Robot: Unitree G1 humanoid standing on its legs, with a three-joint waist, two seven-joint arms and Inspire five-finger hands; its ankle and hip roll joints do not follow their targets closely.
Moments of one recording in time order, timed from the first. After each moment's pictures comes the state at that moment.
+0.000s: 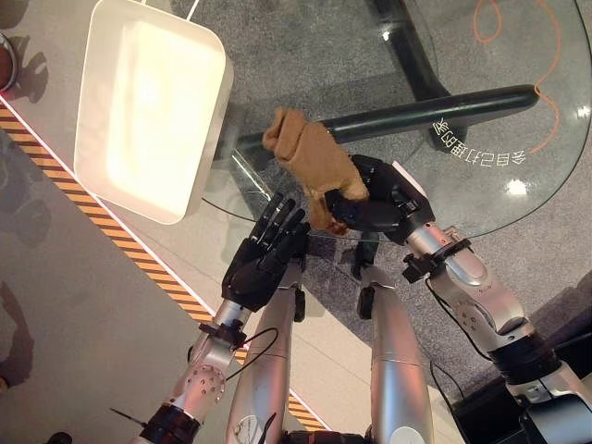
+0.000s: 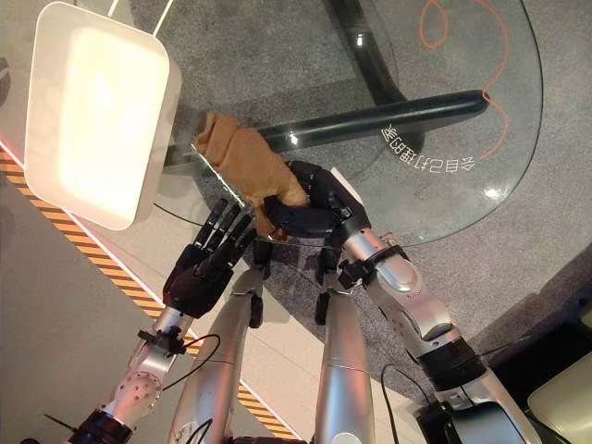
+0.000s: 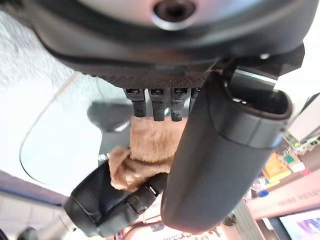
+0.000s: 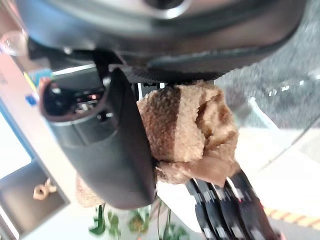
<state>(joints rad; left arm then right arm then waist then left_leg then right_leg) -0.10 0.39 -0.40 0.14 -1.37 -0.28 -0.49 -0.47 -0.63 0.37 -0.06 0.67 -0.01 0.18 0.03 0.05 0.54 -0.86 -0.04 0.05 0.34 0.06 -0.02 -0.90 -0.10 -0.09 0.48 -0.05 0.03</state>
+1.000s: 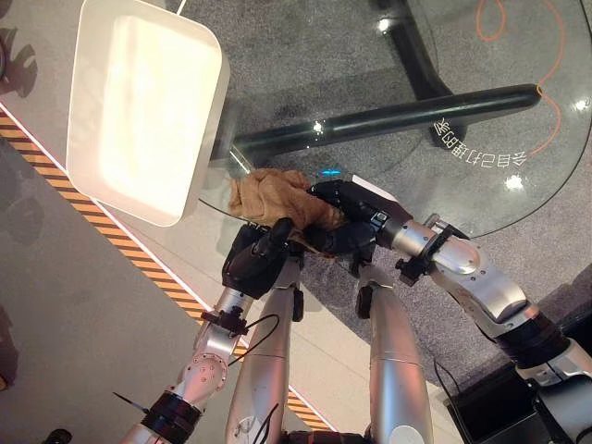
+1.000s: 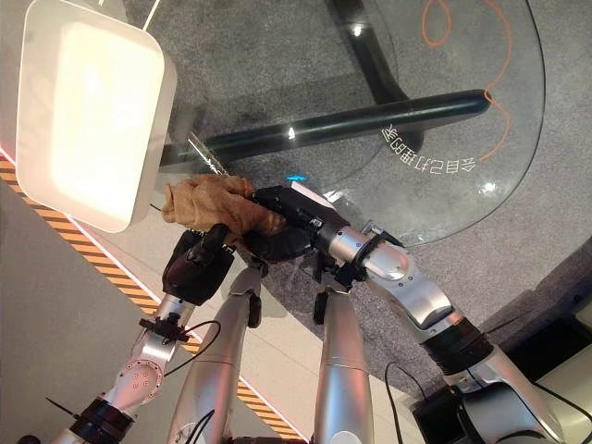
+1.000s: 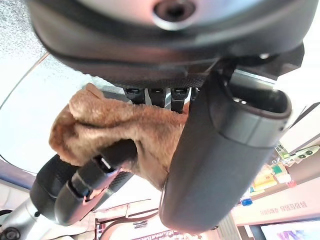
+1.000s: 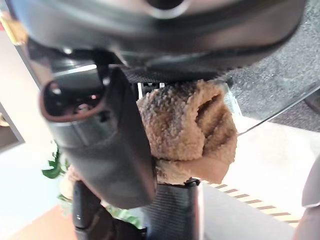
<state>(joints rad) -0.13 0.41 -0.43 0.10 -1.48 -0.28 -0.45 -0.57 -0.71 0.51 -0.06 0.44 0.08 0.26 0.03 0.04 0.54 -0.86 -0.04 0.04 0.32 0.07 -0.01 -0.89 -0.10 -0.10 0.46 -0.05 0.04</state>
